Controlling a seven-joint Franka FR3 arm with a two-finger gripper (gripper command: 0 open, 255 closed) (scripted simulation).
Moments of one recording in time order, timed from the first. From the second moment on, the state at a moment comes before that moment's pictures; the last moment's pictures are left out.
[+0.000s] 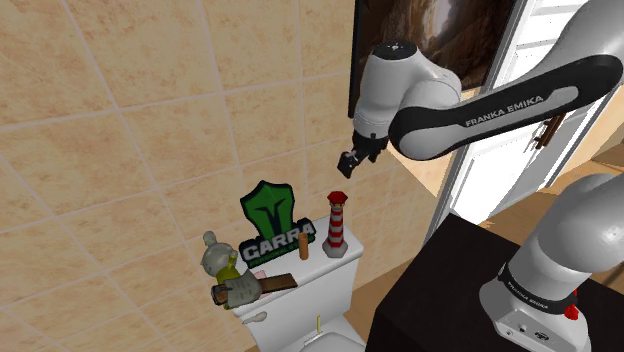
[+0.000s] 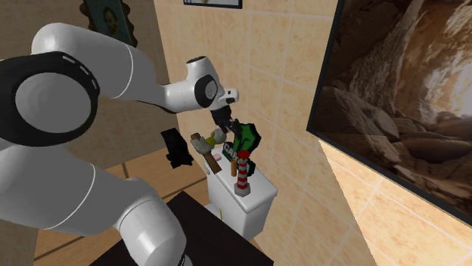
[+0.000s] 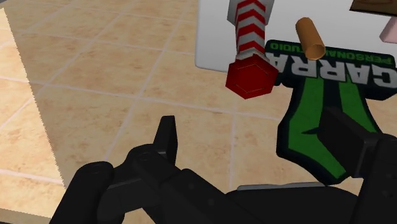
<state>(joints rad) -0.14 -0.45 0.45 -2.55 -0.13 2.33 0.52</state>
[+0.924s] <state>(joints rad) -0.38 0.12 0.70 -2.39 -0.93 2.41 1.24</state>
